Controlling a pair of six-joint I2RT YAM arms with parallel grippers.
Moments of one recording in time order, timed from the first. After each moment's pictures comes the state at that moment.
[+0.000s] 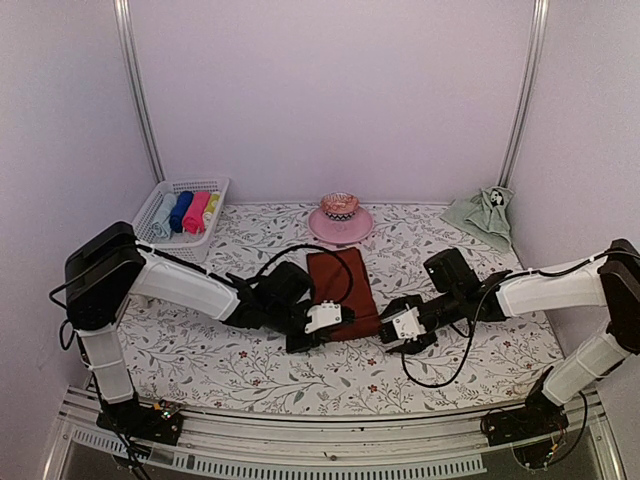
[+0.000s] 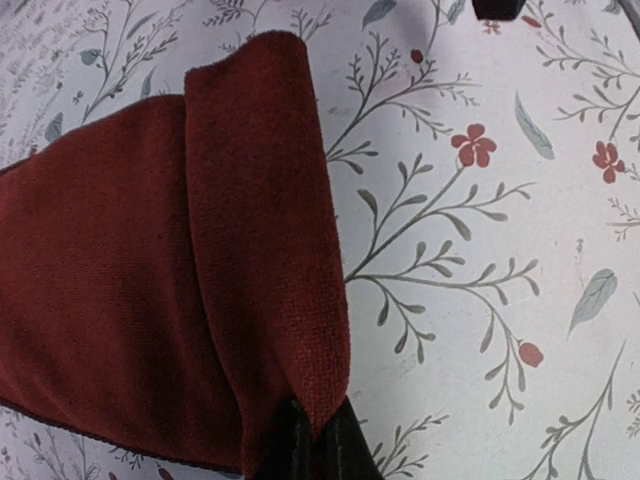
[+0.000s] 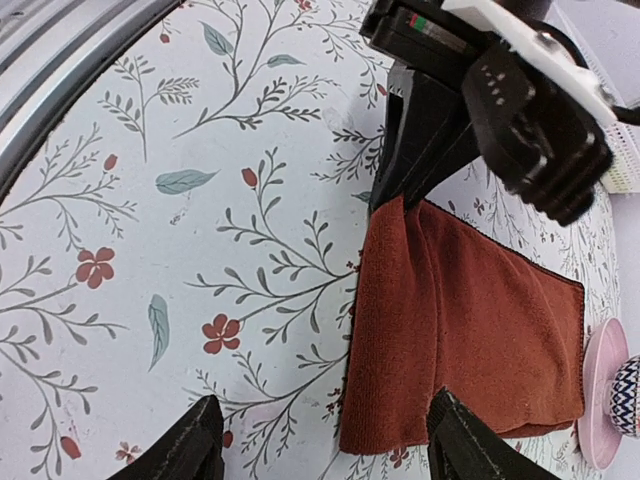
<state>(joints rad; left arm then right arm) -0.96 1.88 0.98 0.01 0.19 0.53 0.71 1.49 0.68 -0.06 -0.55 -1.22</state>
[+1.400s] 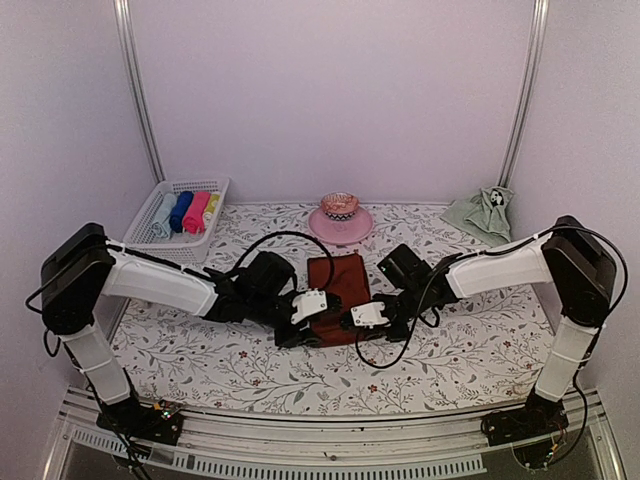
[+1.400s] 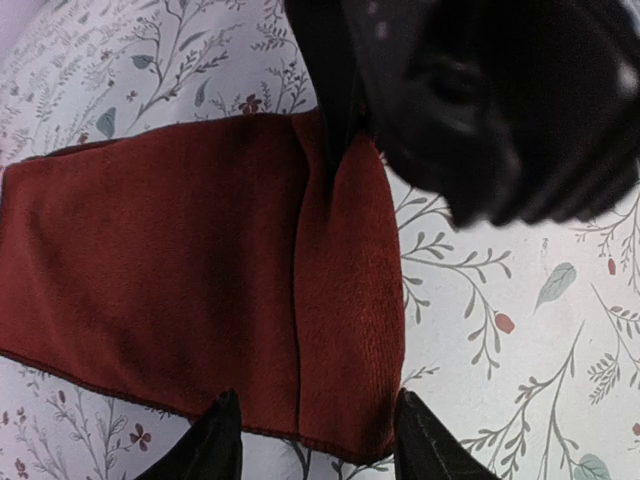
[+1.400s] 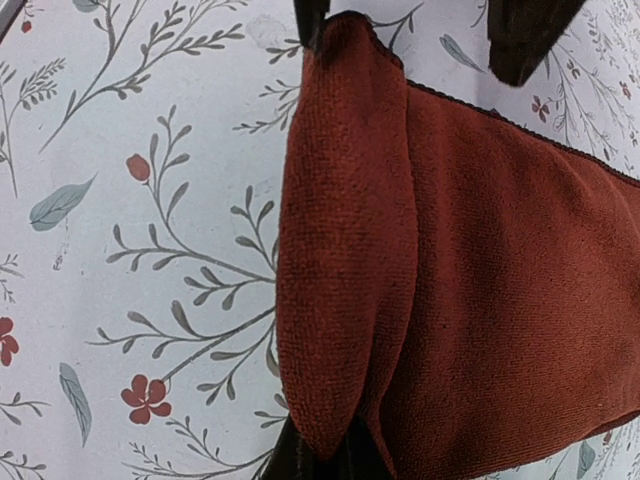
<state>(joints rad) -0.91 1.76 0.92 -0.01 0.26 0.48 0.81 1.80 0.99 -0.26 -0.32 -0.97</state>
